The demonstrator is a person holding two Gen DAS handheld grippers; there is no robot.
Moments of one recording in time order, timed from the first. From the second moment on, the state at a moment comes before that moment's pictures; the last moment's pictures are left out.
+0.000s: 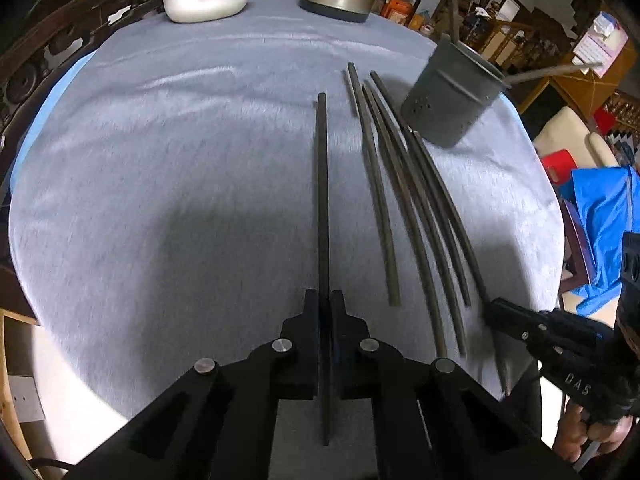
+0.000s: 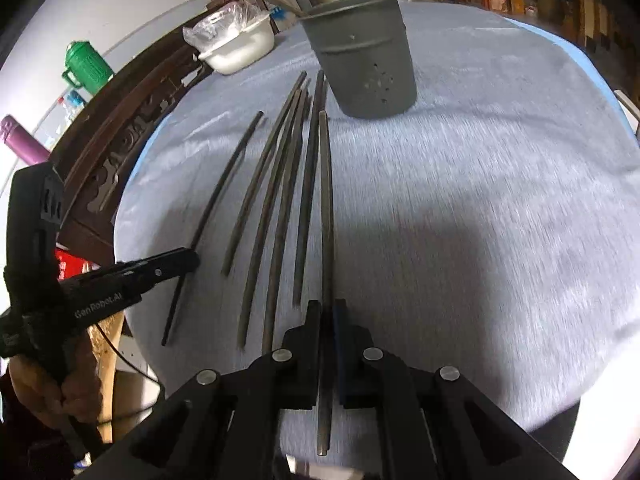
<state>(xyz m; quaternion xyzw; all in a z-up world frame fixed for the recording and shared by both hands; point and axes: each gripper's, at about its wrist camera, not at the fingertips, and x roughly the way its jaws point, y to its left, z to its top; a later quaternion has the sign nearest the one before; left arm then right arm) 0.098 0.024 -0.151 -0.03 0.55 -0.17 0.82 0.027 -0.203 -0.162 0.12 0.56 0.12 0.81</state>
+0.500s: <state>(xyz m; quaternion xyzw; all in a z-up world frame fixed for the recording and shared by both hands) 0.146 0.031 -0.147 -0.03 0.58 -0.17 0.80 0.091 -0.200 -0.163 0.07 0.56 0.10 0.82</state>
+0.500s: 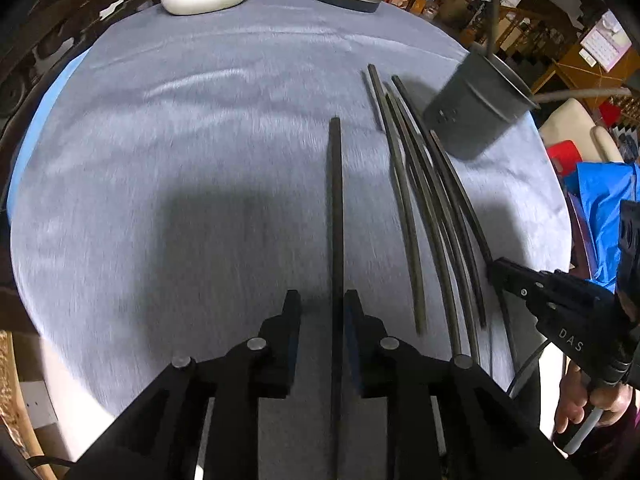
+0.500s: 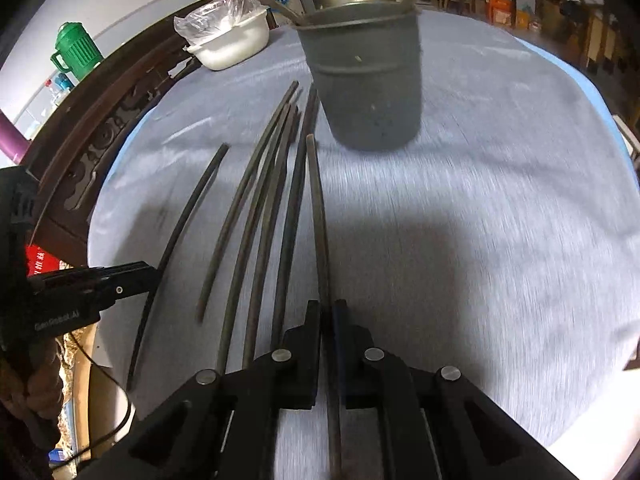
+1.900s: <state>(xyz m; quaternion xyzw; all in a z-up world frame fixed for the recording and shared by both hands) 0.244 0.004 -0.147 -0.02 0.60 -0.18 0.78 0.144 -0.208 -0.165 0.08 0.59 0.08 0.80</state>
